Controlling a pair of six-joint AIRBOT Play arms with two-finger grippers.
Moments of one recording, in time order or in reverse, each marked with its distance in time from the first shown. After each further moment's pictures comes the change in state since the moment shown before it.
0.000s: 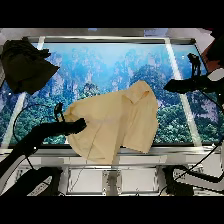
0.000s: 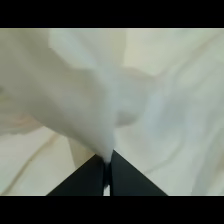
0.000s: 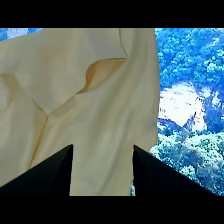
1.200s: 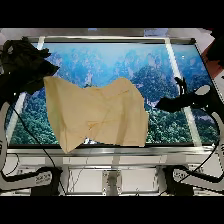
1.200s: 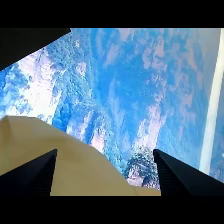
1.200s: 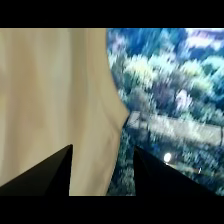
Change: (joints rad) left arm 0.388 -0.474 0.826 0.401 -0.123 -0.083; right arm 0.001 0.001 -0.296 0.092 0.063 0.001
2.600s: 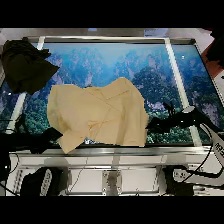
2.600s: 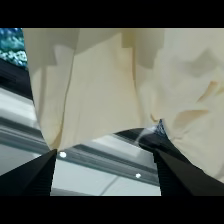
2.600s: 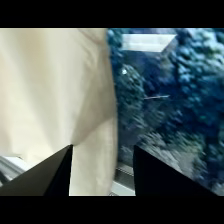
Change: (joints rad) left arm 0.185 0.917 -0.834 -0.169 0.835 -0.029; right arm 0.001 -0.073 -0.309 0.129 -0.032 -0.036
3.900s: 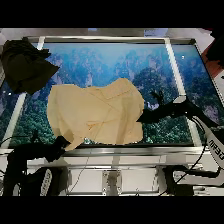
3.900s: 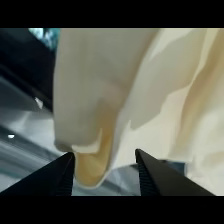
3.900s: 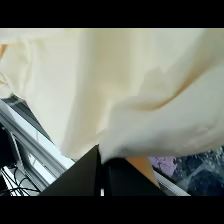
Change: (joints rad) left arm 0.000 0.002 -0.327 -0.113 -0.293 -0.087; right arm 0.193 -0.024 0.180 0.166 0.072 -0.043
